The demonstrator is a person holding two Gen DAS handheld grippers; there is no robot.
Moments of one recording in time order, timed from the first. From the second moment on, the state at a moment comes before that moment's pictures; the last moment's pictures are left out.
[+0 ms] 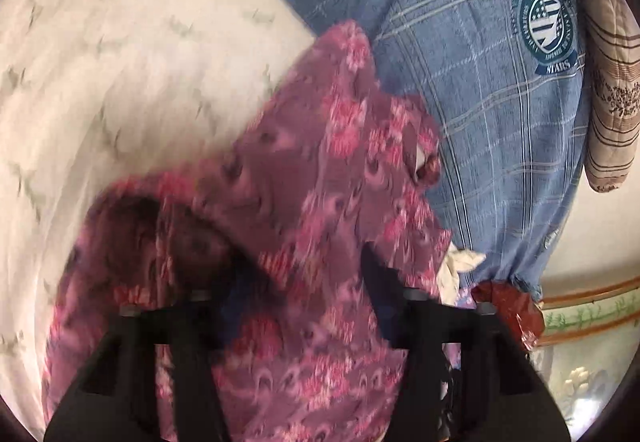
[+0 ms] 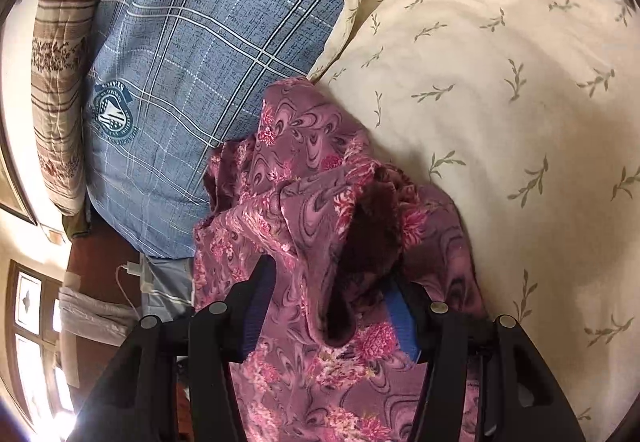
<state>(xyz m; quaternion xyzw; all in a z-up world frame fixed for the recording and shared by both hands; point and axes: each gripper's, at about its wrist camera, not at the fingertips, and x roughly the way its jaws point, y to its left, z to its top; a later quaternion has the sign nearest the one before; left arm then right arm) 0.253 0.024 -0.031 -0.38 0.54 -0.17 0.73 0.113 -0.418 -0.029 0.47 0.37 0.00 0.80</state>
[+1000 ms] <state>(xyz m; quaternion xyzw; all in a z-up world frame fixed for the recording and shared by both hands) 0.240 0.052 -0.034 -0.37 0.52 -0.11 0.77 0.203 -0.397 0.016 0.32 0.35 0.00 0.88</state>
